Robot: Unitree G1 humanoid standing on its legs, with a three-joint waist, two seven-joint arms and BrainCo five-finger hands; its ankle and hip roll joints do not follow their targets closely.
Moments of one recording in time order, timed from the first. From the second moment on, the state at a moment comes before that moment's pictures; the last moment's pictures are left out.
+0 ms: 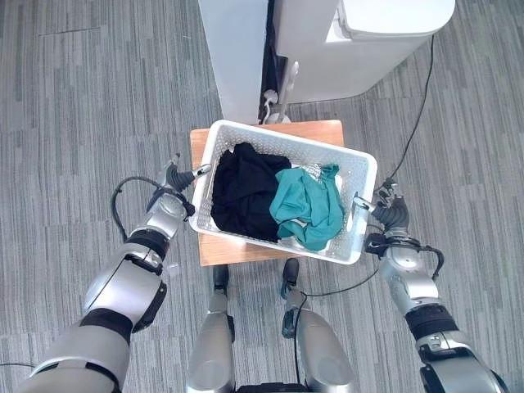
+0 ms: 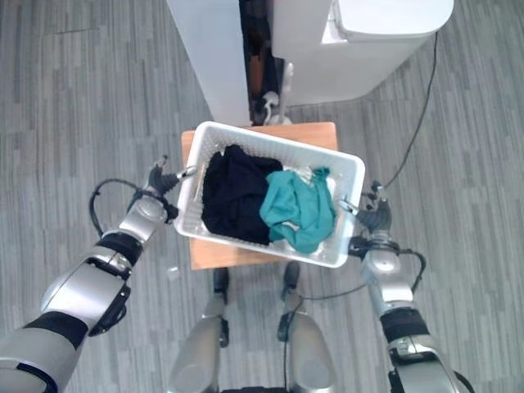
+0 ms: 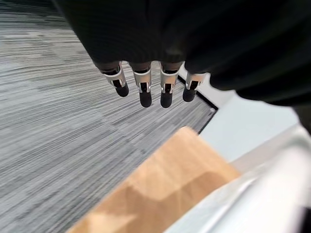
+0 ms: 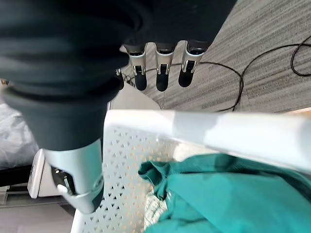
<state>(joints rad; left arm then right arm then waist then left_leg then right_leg) -1.01 0.42 -0.46 1.15 -0.04 0.04 0.31 -0.37 -0.41 0.10 0.45 0.38 -0.10 -0.31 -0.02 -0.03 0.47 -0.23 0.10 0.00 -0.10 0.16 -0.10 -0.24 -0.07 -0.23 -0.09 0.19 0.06</state>
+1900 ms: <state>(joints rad) -0.89 0.73 -0.46 0.69 0.05 0.23 0.10 -0.18 -0.37 0.05 0.48 0.38 -0.02 -0.21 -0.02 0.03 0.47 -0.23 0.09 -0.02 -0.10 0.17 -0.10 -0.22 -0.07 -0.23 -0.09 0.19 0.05</state>
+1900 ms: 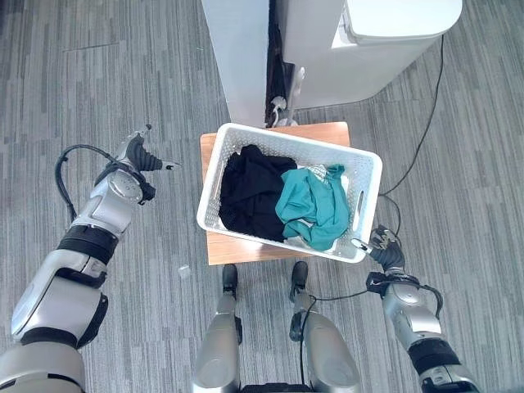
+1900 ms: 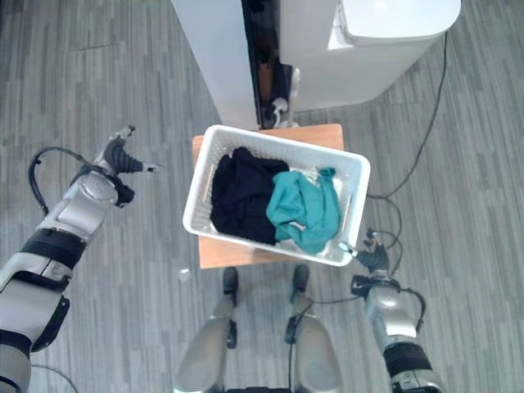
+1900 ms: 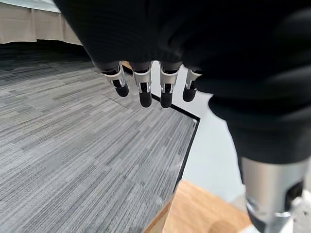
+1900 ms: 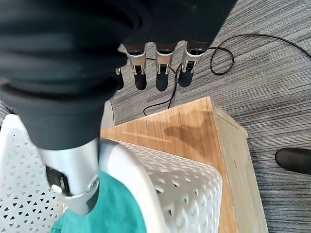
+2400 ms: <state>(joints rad) -0.94 0.54 -0.50 0.87 -0.04 0.20 0.10 -0.17 -0.36 0.06 0.52 0.38 -0.02 -0.20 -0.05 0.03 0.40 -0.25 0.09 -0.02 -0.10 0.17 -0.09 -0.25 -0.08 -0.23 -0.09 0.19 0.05</state>
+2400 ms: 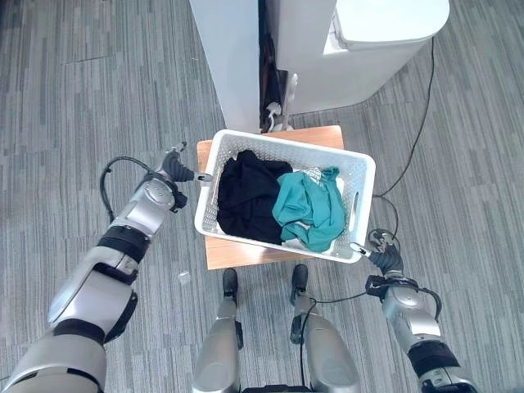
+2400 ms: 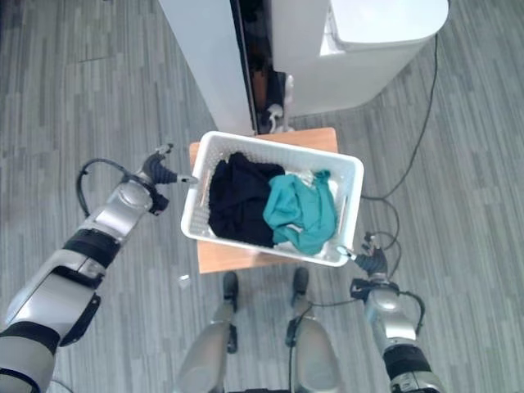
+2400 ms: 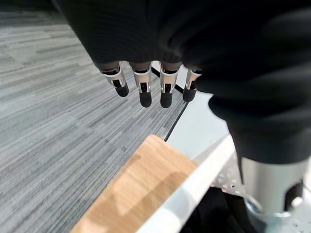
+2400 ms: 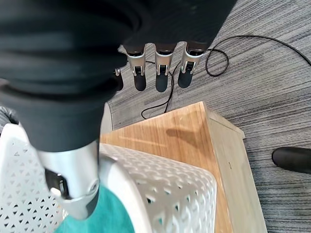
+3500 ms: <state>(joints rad) -0.95 0.38 -0.47 1.20 -0.11 0.10 0.18 -0.16 -0.38 0.09 0.44 0.37 -0.06 -0.22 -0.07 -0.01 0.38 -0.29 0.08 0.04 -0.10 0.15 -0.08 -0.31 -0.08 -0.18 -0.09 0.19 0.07</state>
